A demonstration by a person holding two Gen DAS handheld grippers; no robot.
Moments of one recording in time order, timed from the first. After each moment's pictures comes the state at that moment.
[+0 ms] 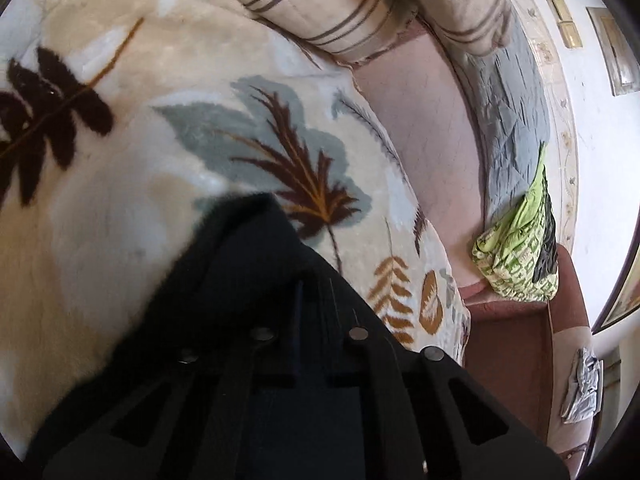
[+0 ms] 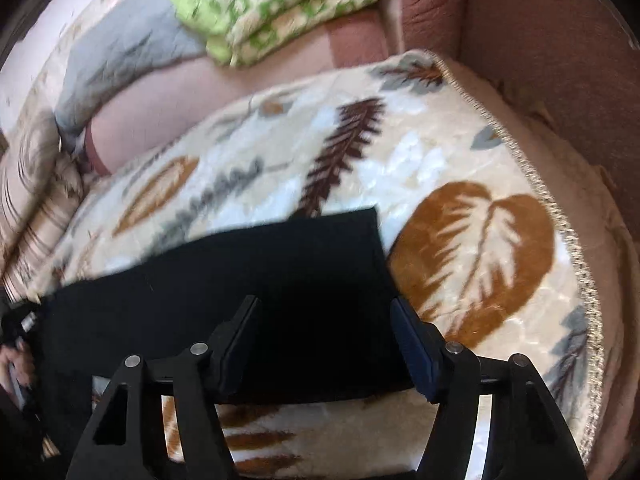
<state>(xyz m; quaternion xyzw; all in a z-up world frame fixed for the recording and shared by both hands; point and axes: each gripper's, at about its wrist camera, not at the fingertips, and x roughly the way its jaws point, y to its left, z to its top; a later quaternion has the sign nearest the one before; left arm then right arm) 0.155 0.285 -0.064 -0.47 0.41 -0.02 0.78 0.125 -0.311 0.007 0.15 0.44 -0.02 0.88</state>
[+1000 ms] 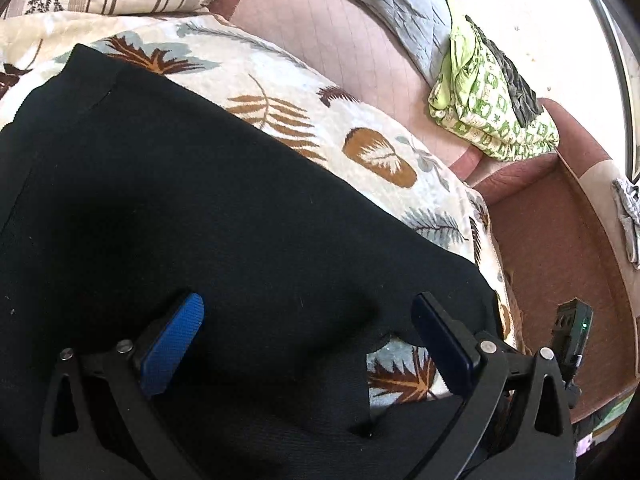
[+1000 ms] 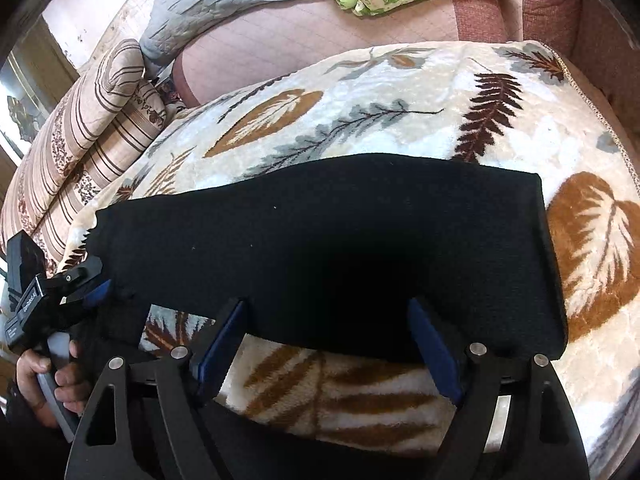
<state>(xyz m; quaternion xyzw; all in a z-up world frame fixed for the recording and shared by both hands) 0.076 0.110 -0.030 -0.29 0.42 -0.07 0.86 0.131 -0.236 -0.011 0.08 0.51 0.15 0.84</state>
